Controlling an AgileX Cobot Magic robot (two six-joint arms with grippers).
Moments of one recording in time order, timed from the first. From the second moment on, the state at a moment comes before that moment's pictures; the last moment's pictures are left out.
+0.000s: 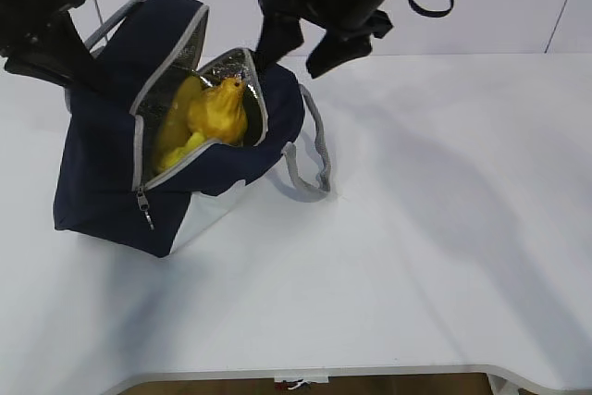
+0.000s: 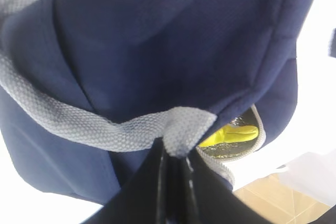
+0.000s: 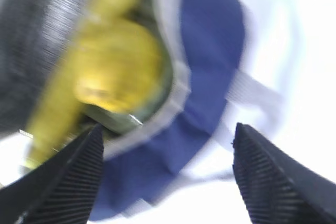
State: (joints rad) left arm -0.09 1.73 -1.50 -0.58 1.16 0.16; right arm 0.37 2.13 -2.06 0.47 1.14 -0.14
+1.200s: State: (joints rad) left arm -0.09 1.73 -1.50 -0.55 1.17 0.16; right arm 0.36 2.28 -2.10 0.48 1.23 -0.06
